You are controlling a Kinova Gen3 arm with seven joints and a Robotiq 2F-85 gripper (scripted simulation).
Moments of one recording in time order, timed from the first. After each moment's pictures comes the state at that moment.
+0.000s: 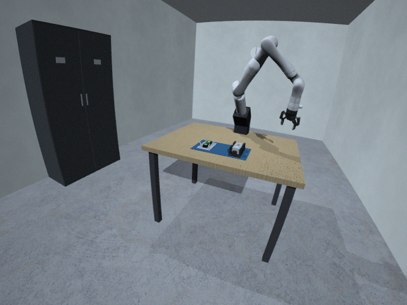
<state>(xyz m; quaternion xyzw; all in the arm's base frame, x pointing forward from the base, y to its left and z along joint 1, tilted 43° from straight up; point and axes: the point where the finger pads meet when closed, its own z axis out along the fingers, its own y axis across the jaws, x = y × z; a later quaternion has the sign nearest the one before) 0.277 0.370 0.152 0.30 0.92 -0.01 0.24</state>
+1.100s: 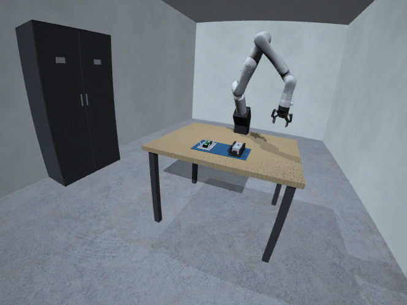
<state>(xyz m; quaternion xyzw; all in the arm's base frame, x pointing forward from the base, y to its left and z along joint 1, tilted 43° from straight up) 0.273 0.312 0.173 0.21 0.93 -0.03 0.29</state>
